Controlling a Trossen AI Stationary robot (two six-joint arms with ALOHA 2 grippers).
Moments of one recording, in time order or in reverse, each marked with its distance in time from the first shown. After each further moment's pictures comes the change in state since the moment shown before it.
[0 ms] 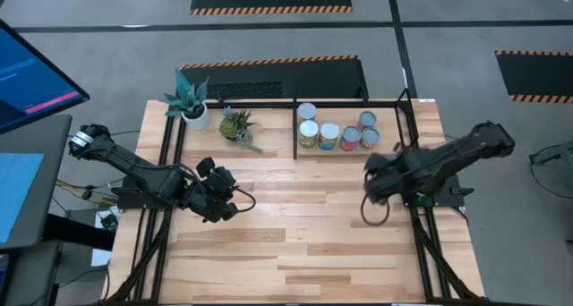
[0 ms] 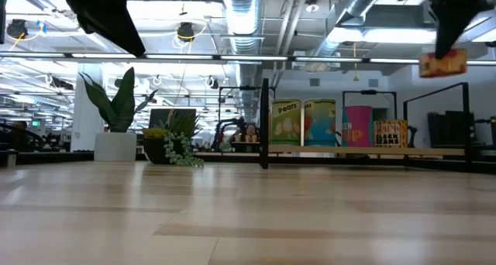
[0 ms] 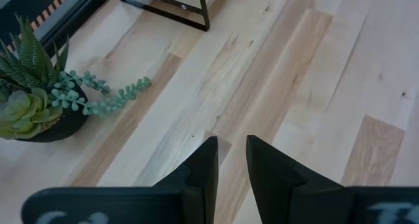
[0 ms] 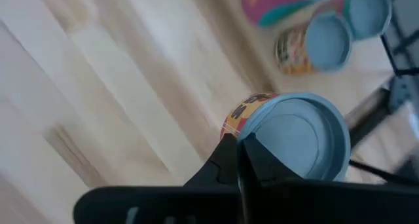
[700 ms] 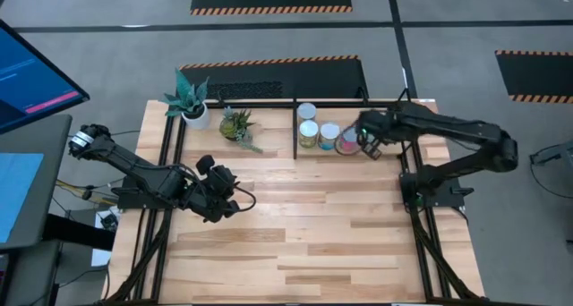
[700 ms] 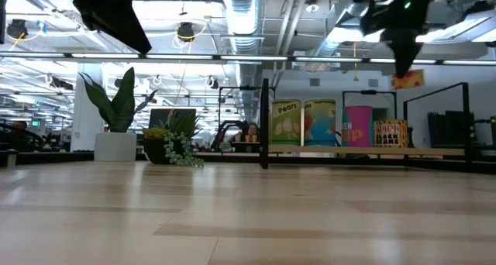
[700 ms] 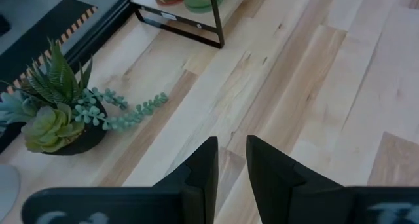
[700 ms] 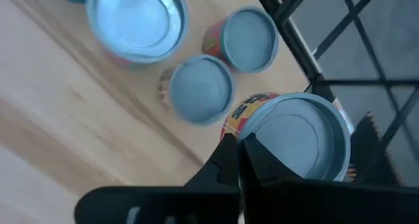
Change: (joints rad) left arm 0.000 0.003 0.000 0.008 -0.082 0.019; right arm -0.672 -0.004 0.001 0.151 0.071 -0.567
